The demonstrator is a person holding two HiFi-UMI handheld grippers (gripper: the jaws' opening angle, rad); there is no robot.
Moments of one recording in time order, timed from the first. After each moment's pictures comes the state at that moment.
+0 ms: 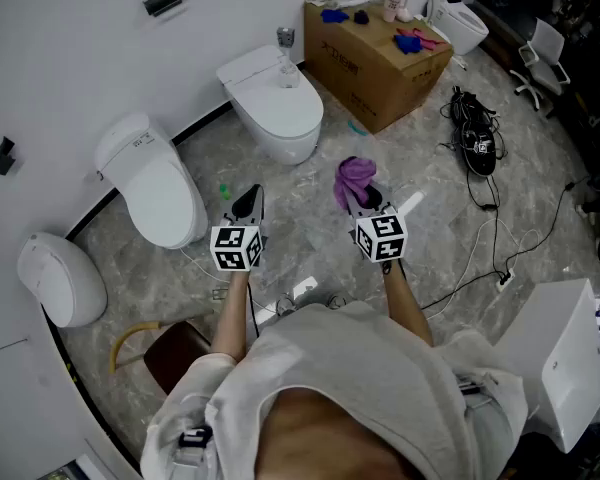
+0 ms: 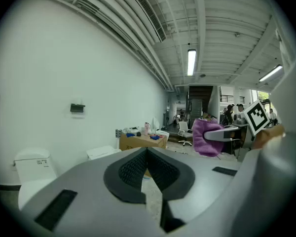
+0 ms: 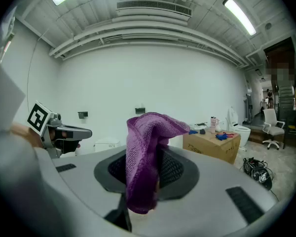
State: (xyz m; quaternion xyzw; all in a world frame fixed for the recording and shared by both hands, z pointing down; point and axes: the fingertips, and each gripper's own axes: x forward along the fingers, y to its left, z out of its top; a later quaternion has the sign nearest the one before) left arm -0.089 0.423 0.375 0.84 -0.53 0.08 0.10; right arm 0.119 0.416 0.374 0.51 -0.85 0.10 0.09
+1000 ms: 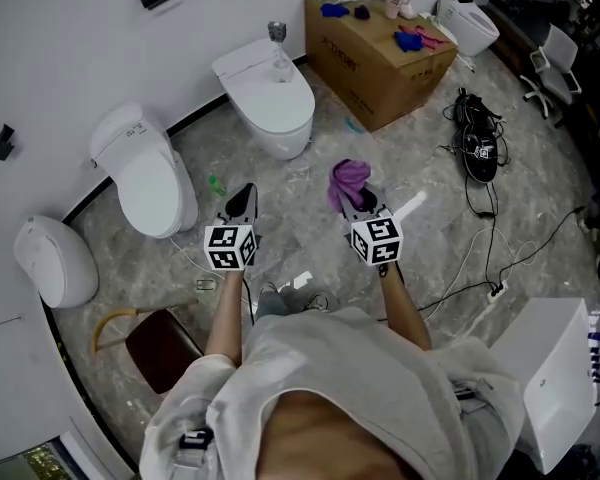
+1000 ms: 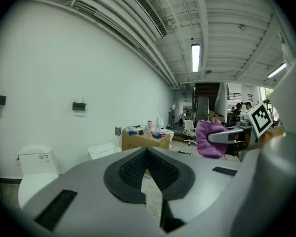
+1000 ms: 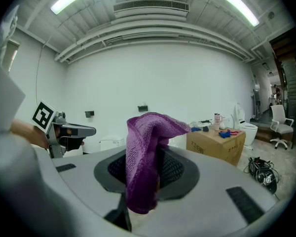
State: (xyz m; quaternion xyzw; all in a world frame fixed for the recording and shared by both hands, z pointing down) left arm -0.023 0.418 0.385 0.81 -0.57 0.09 0.11; right arm 0.186 0.407 0.391 0.46 -0.87 0.11 0.09
